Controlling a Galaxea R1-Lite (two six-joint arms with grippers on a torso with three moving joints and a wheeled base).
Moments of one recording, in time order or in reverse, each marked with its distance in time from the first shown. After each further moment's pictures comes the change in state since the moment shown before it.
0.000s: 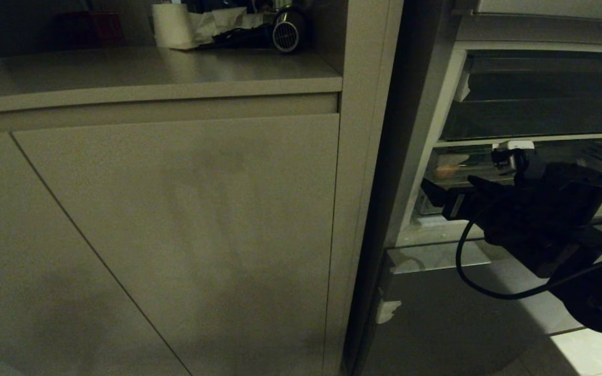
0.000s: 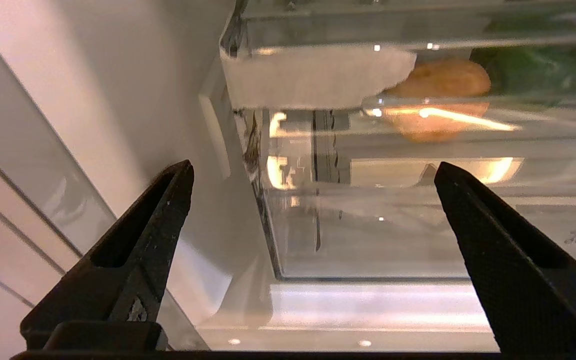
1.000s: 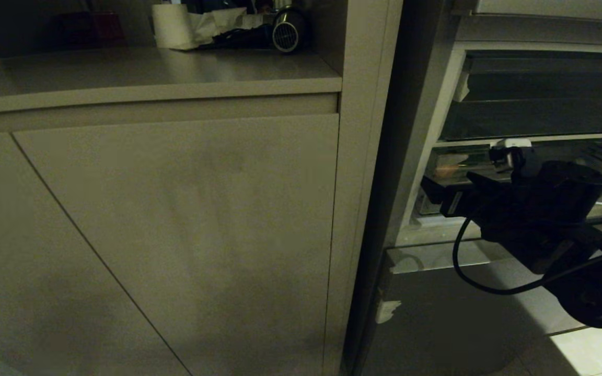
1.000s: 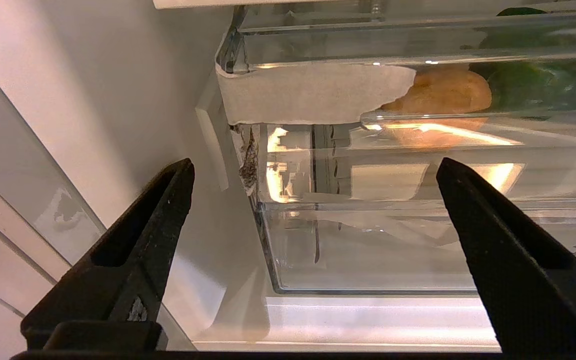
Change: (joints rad) left arm 0.000 0.000 0.000 0.000 0.000 0.000; right arm -0.001 0.023 -0.022 -0.003 0.008 0.001
